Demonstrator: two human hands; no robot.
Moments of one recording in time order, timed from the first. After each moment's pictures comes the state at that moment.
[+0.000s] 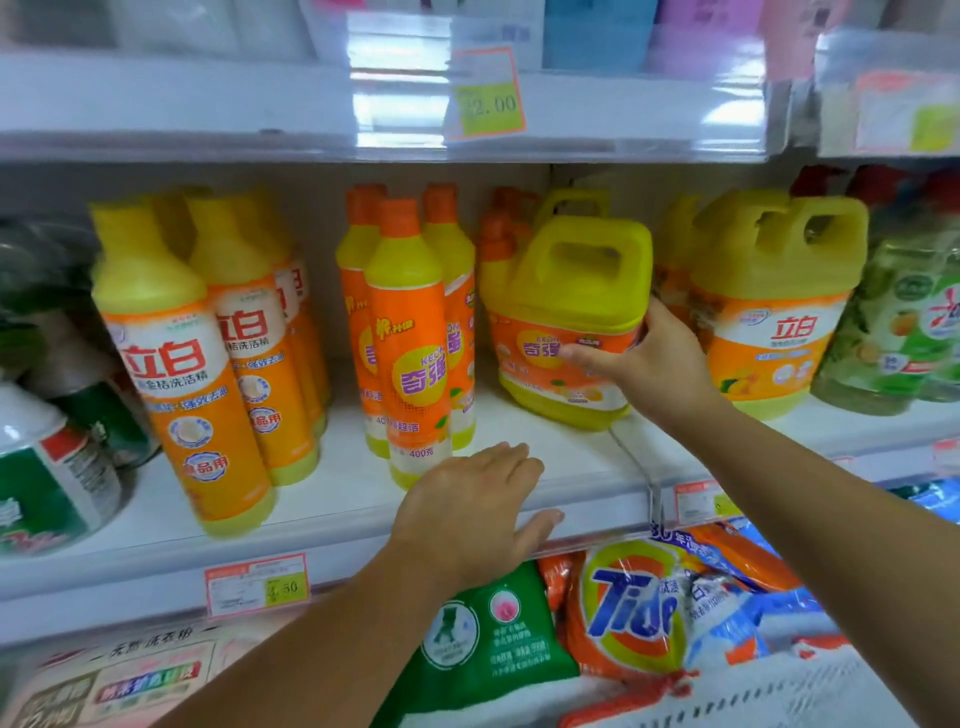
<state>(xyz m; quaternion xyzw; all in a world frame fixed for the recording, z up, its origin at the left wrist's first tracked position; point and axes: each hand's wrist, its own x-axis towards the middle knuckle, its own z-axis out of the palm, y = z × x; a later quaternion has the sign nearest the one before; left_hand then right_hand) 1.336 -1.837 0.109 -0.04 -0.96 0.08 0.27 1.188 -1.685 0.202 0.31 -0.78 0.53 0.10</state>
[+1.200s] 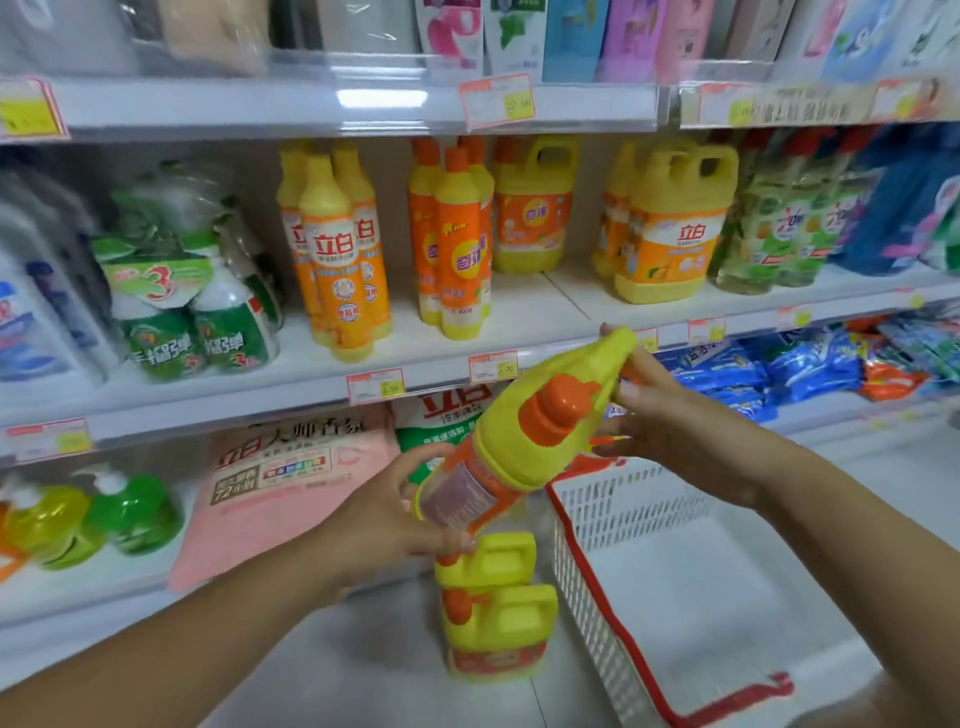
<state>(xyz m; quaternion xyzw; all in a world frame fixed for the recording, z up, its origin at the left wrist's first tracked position) 1.628 -1.795 0.145 0.12 -0.75 -0.65 -0.02 1.468 -1.560 0.206 0.33 -0.66 0.61 -0.31</state>
